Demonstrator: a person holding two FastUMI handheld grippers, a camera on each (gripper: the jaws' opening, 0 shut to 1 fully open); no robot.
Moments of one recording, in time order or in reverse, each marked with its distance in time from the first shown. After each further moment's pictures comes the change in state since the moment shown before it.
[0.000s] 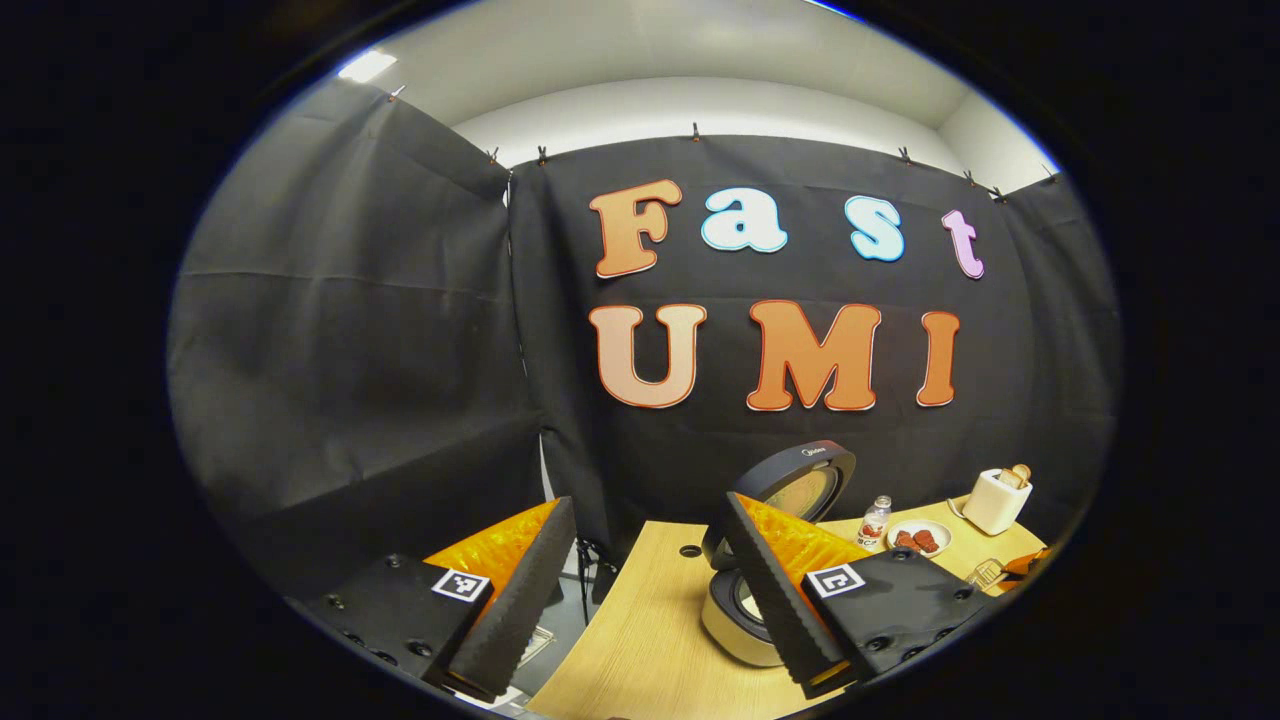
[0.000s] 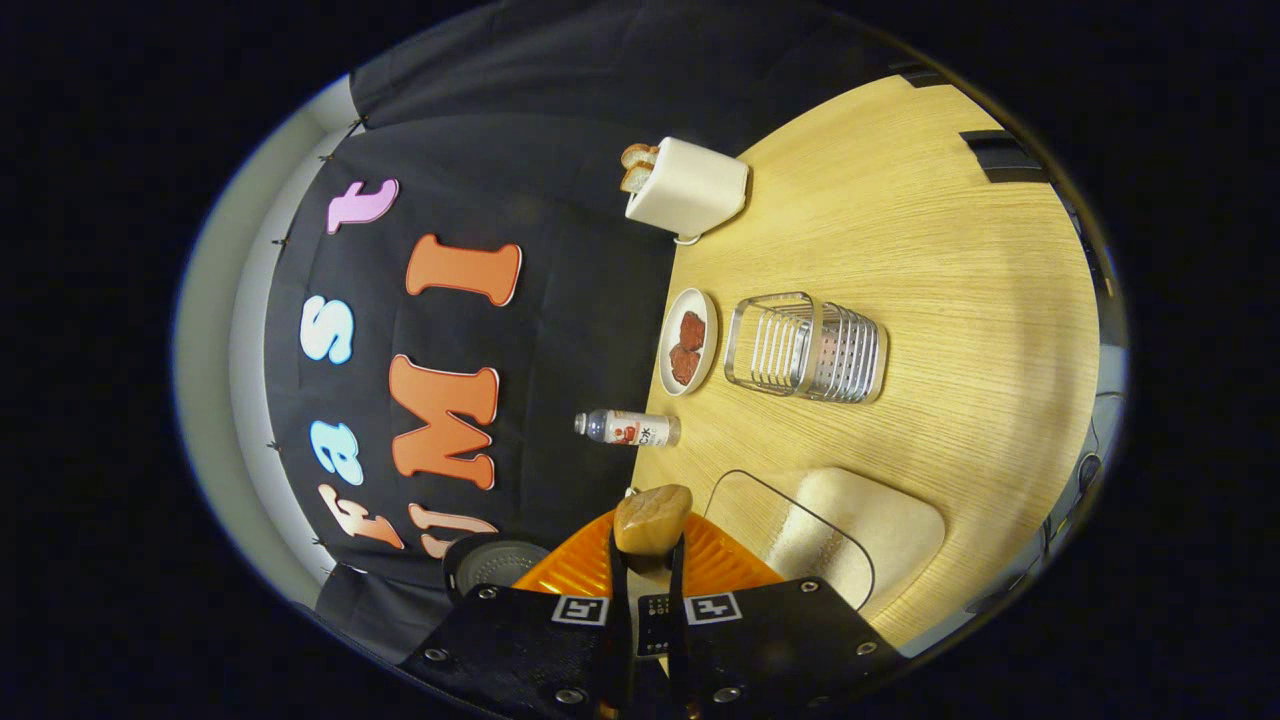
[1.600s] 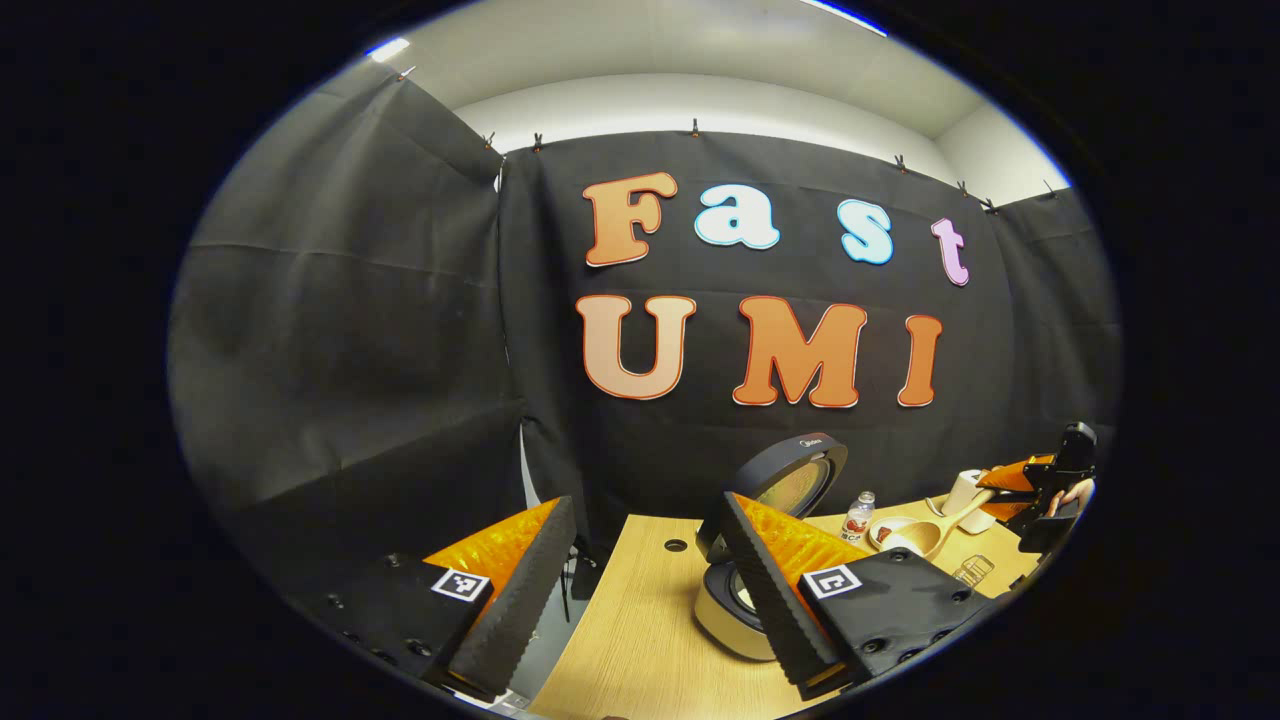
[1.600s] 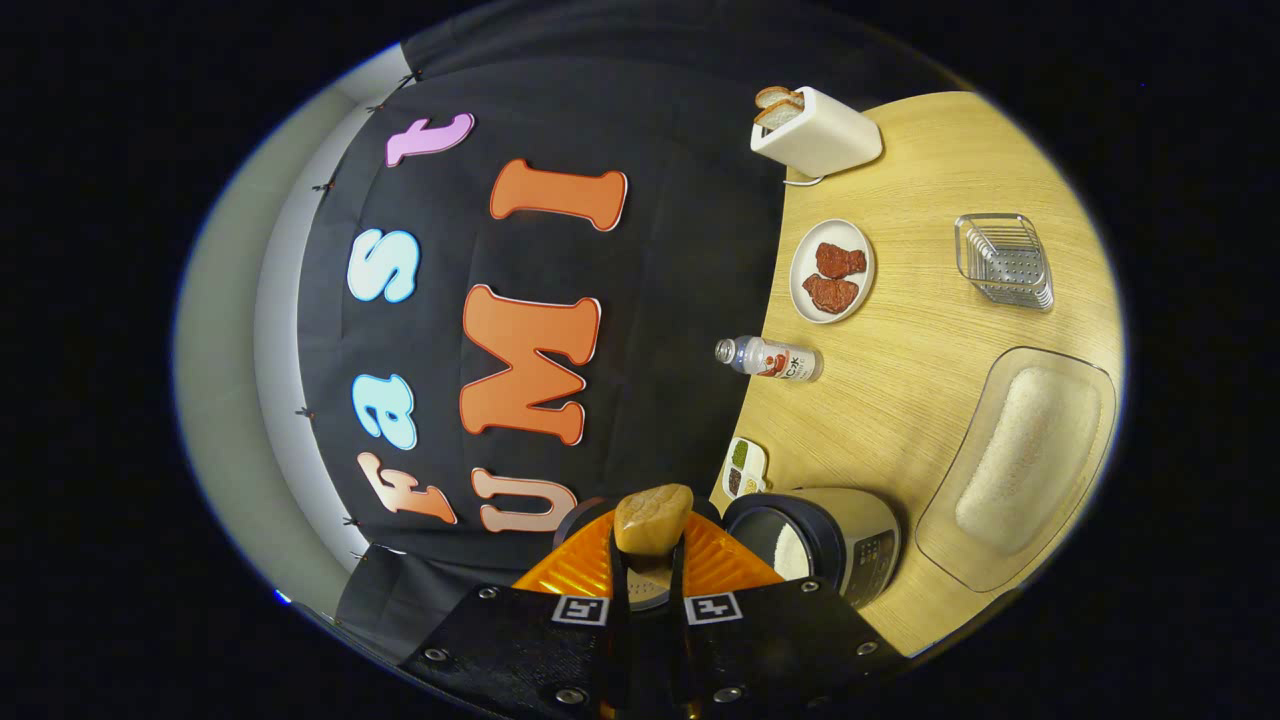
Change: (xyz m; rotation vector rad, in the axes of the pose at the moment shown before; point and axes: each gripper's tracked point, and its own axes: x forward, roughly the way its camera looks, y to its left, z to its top) left arm 0.007 0.026 -0.015 -0.041 0.018 -0.081; right arm 0.049 0.202 -0.103 -0.039 0.121 0.106
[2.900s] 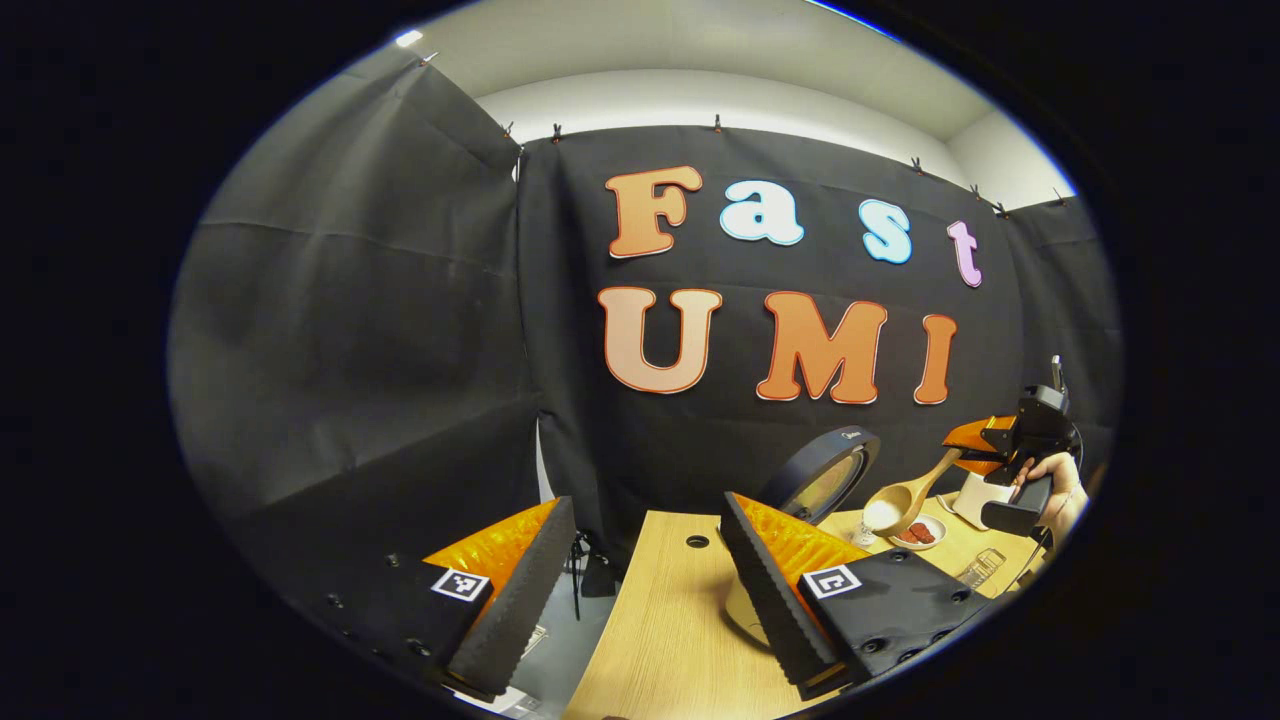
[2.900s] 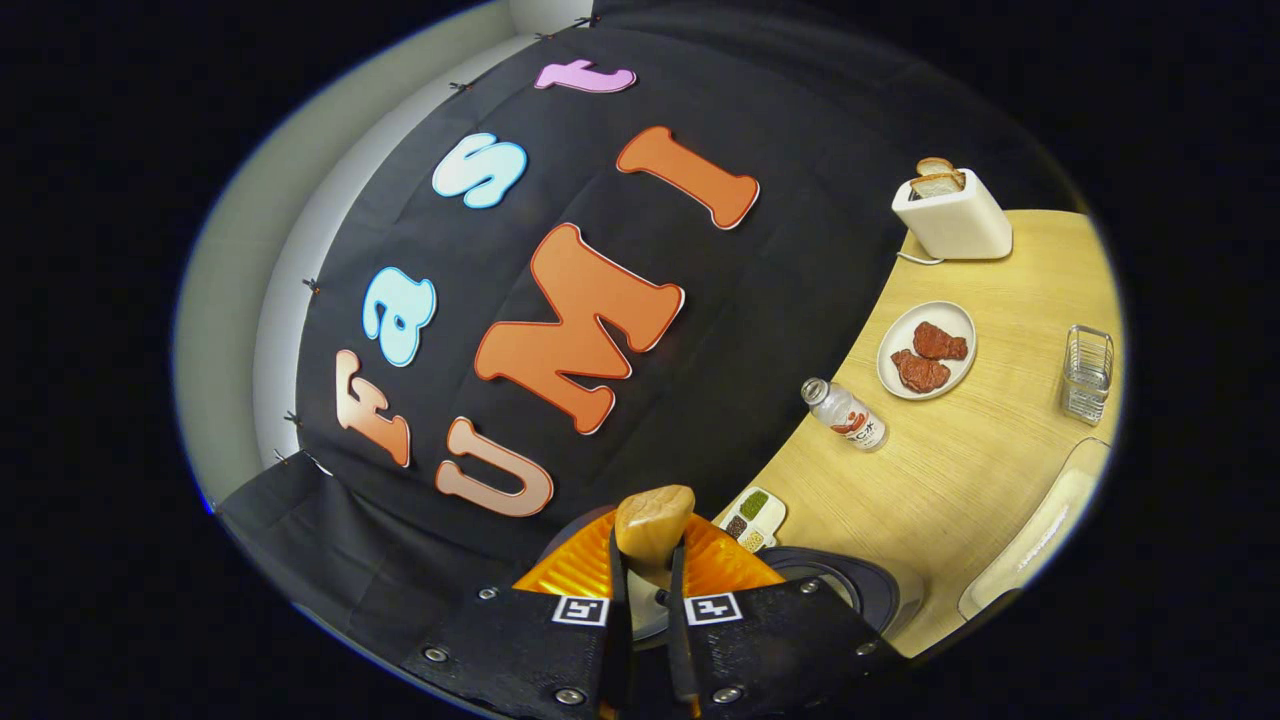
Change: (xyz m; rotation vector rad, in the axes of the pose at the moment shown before) left arm 0.008 0.051 -0.008 -0.011 0.018 0.015; right arm 0.071 0.074 -0.038 -0.396 -0.091 0.009
